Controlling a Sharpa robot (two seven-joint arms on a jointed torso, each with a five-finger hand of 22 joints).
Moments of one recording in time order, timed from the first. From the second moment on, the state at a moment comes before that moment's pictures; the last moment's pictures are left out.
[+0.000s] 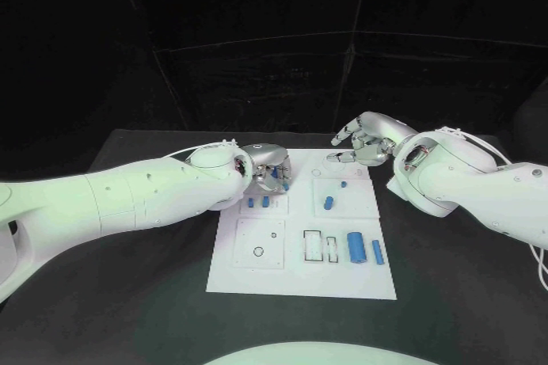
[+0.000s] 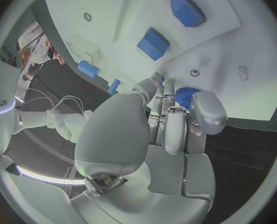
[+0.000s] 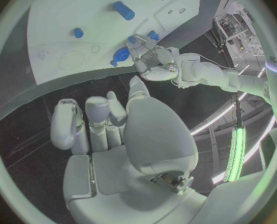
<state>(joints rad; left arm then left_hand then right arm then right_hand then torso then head) 1.31 -0.54 -0.20 1.25 -1.38 -0.20 -0.05 1.43 -0.08 0.36 0.00 0.05 1.10 0.12 0.17 0.08 1.16 0.06 0.25 0.07 1.47 -0.02 1.39 1.19 0.11 1.43 0.08 1.14 1.11 1.30 -0.84 -0.03 1.62 -1.34 -0.36 -0.30 1.42 0.00 -0.19 0.28 0.30 0.90 0.15 0.16 0.08 1.29 0.07 1.19 1.18 1.43 -0.01 1.13 0.67 0.05 1.34 0.10 1.39 1.26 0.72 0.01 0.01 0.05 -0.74</state>
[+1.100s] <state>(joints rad) 1.31 -0.74 -0.16 1.40 -1.32 -0.28 -0.03 1.43 -0.08 0.37 -0.01 0.05 1.10 0.12 0.17 0.08 1.17 0.06 0.24 0.07 1.47 -0.02 1.39 1.19 0.11 1.44 0.08 1.14 1.11 1.30 -0.85 -0.03 1.62 -1.34 -0.36 -0.30 1.42 0.00 -0.19 0.28 0.30 0.90 0.15 0.16 0.08 1.29 0.07 1.19 1.18 1.43 -0.01 1.13 0.67 0.05 1.34 0.10 1.39 1.26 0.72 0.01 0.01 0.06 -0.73</state>
